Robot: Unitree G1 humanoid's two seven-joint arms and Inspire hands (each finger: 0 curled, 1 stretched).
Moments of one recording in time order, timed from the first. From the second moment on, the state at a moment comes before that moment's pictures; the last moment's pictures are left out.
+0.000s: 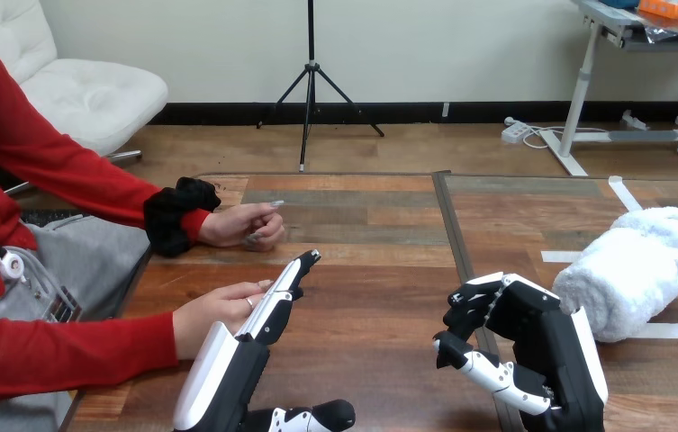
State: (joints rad) left arm -0.02 0.27 -0.22 0.79 0.64 -1.18 0.53; right arm -0.01 -0.05 -0.09 0.79 0.14 -1.09 0.30
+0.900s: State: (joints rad) left arm -0.02 0.27 -0.22 0.79 0.64 -1.18 0.53; right arm -0.02 -0.07 -0.14 0.79 0.10 -1.10 0.20
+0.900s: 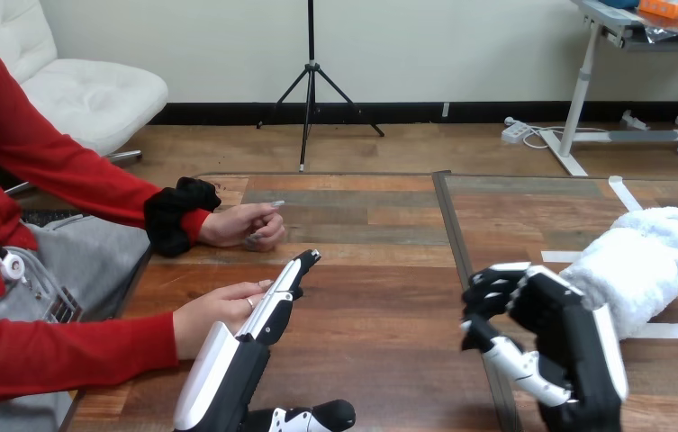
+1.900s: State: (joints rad) left arm -0.02 0.27 -0.22 0.79 0.64 -1.18 0.52; right arm -0.04 -0.09 -0.22 0.79 0.03 -1.12 0.02
